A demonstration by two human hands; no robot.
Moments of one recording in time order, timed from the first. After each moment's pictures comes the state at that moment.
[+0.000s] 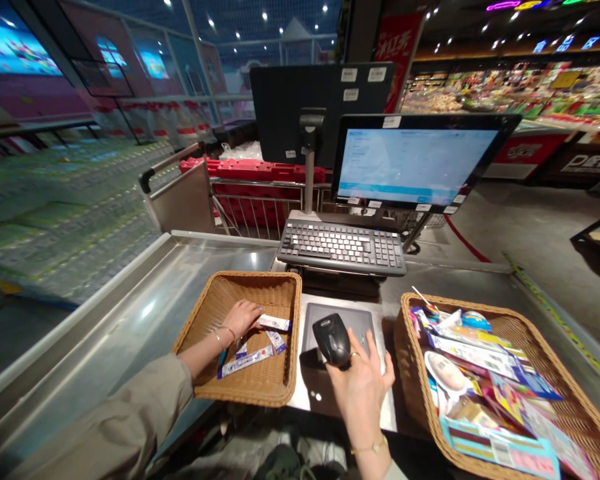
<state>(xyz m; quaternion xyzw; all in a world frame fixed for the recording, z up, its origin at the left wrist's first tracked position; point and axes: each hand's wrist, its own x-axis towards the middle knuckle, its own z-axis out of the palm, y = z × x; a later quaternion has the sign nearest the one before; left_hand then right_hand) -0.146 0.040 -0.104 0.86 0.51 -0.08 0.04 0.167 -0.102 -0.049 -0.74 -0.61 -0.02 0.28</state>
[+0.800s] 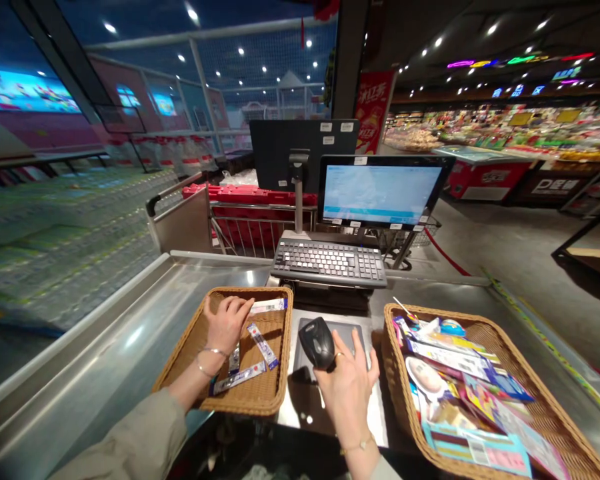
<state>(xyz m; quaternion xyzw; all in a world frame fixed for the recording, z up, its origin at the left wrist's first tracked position) -0.104 -0.004 -0.015 0.76 0.62 0.15 -0.13 0.172 -0.106 -0.016 -0.70 -0.65 -0.02 0.30</state>
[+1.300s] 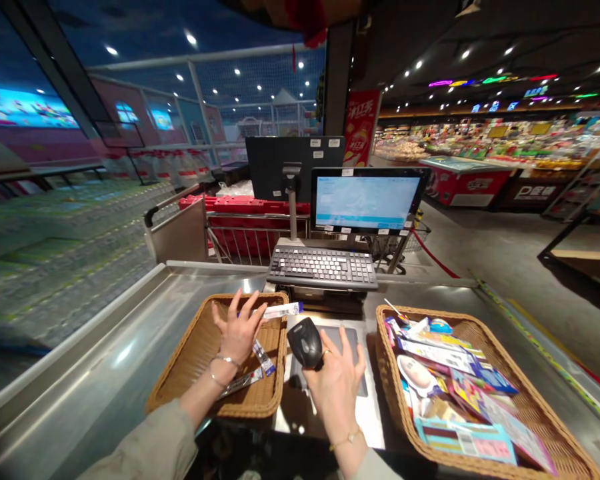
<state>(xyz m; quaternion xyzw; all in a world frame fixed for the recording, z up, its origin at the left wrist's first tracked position) -0.055 -0.021 0.002 0.76 0.59 0.17 -0.19 0.159 -0.111 0.008 -0.69 -0.64 0.02 0.33</state>
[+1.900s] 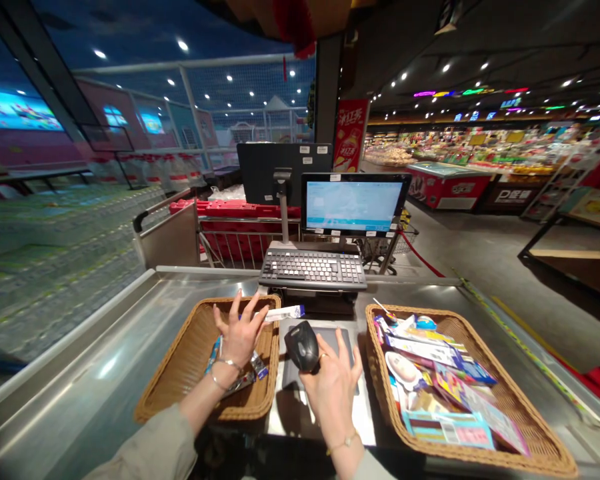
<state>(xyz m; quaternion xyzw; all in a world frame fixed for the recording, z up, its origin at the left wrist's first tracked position) -0.031 -0.022 -0.003 0.75 0.54 0.29 -0.23 0.168 -0.122 0.016 -0.70 -0.63 0.04 0.33</state>
